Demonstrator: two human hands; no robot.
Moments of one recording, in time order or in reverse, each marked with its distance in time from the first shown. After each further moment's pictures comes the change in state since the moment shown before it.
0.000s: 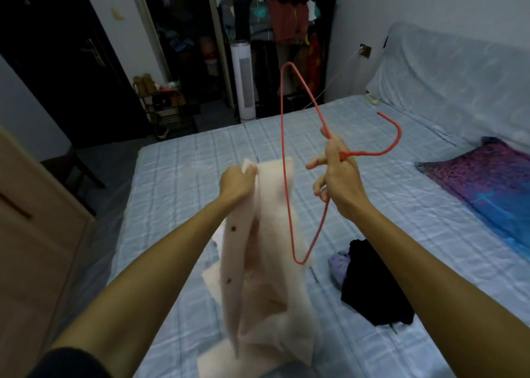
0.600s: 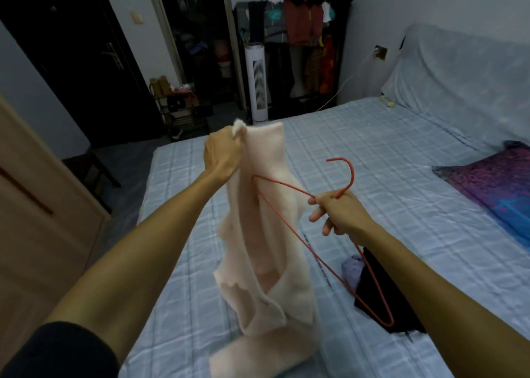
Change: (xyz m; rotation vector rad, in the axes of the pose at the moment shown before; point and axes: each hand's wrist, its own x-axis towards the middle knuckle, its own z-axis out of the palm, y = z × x) left_hand 0.029 0.023 -0.072 0.226 0.357 0.277; right_hand -0.024 0.027 0.013 -0.274 -0.194 0.414
